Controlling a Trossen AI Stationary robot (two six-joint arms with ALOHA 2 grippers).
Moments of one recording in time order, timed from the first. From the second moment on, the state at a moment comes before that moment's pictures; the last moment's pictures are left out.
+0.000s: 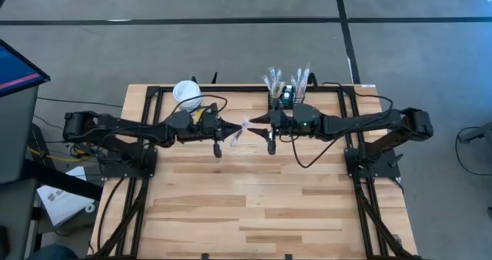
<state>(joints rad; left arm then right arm) 0.11 1.30 0.61 0.76 -0.03 0.03 -0.09 1.41 0.87 0.42 0.02 -0.05</state>
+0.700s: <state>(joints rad) 0.12 1.35 0.61 0.82 -0.03 0.05 -0.09 1.46 0.88 0.51 0.02 -0.05</state>
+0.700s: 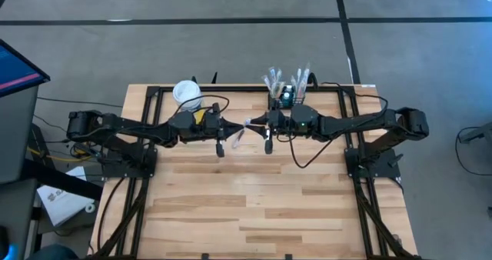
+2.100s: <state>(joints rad) 0.12 1.35 0.61 0.76 -0.12 0.13 -0.18 1.44 0.88 0.40 0.03 -0.05</state>
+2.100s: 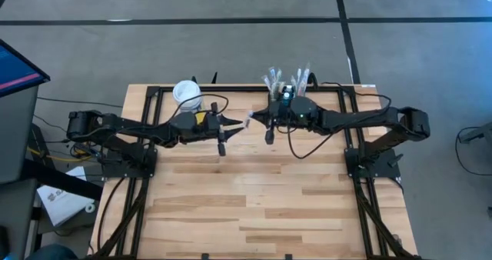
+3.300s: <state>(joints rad) 0.12 1.34 0.61 0.73 -0.13 0.13 -0.44 1.04 0.68 0.10 0.37 0.04</state>
